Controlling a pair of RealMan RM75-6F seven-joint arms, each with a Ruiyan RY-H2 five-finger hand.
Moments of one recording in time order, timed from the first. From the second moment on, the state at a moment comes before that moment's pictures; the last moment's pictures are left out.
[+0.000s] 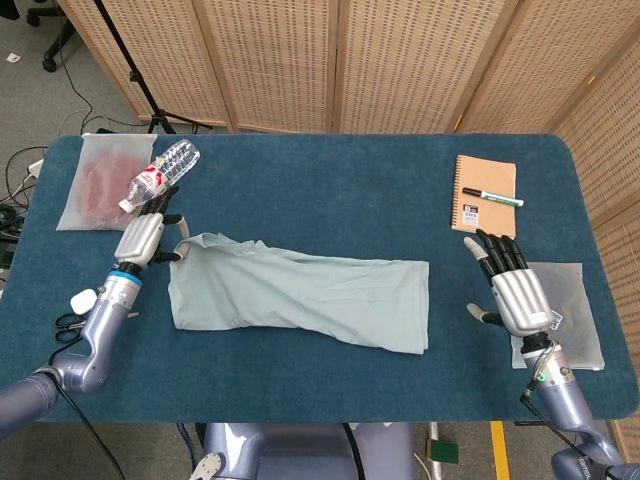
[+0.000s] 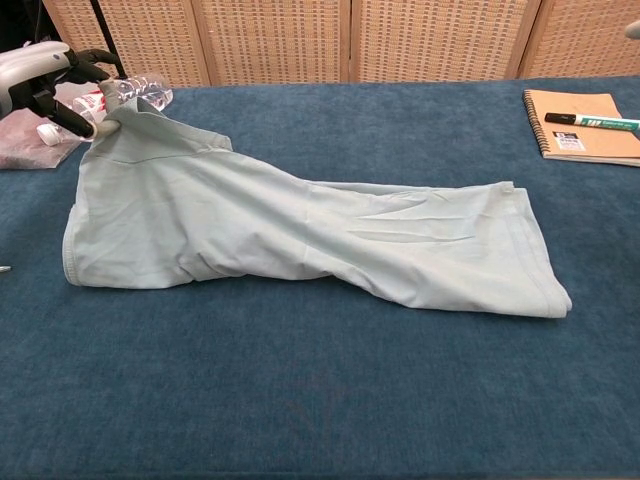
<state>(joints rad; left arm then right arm) -0.69 -1.52 -0.26 -1.13 1.16 0.91 -0.27 0.39 -1.32 0.08 -1.41 -1.48 1.38 0.05</state>
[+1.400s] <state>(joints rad) -0.74 -1.72 -0.28 -0.84 1.18 0.86 -0.32 0.35 -1.37 0.09 -1.35 -1.53 1.39 0.07</state>
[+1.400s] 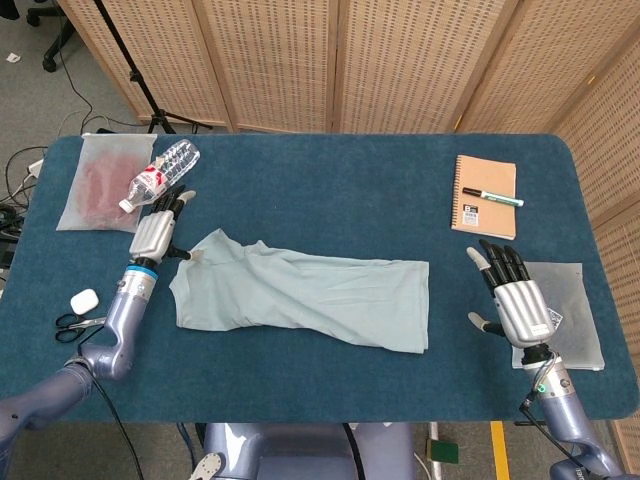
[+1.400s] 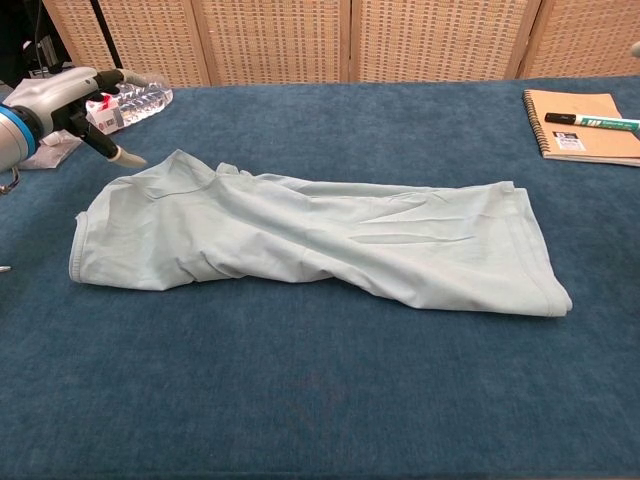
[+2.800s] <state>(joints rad) -0.67 -1.68 0.11 -0.48 1.69 1.10 -0.56 0.34 -1.37 0.10 -1.35 -1.53 1.38 0.07</state>
